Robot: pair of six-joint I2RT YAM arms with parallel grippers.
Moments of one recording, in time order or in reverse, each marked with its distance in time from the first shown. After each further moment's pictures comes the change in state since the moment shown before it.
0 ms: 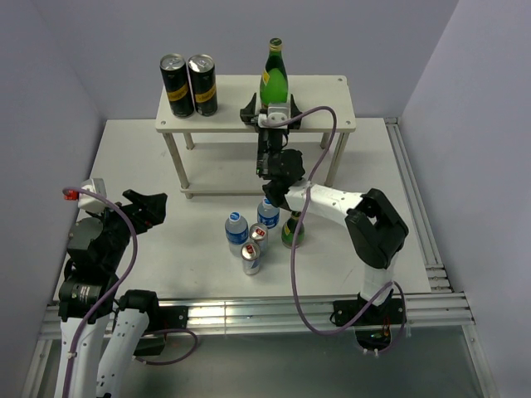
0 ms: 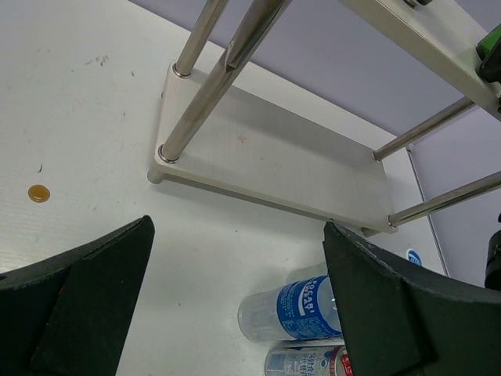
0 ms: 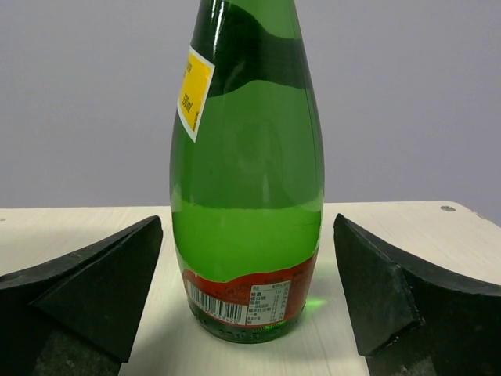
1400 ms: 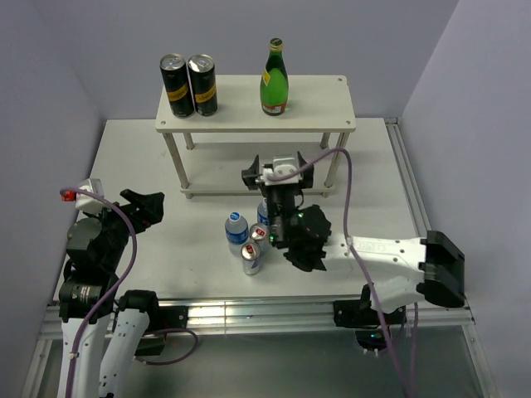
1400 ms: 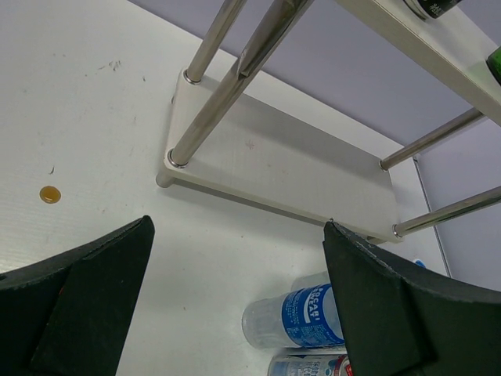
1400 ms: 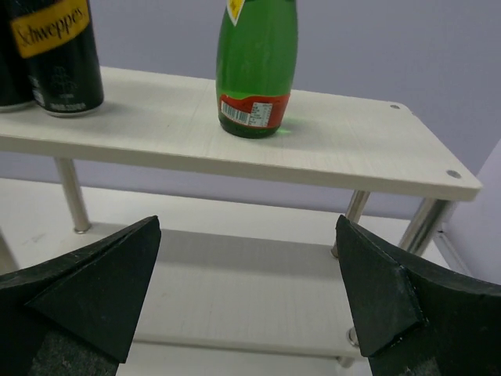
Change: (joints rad) left arm 0.029 -0.002 0.000 0.000 -0.009 0.000; right arm 0.408 -0.463 -0.335 -0.254 0.356 -0.127
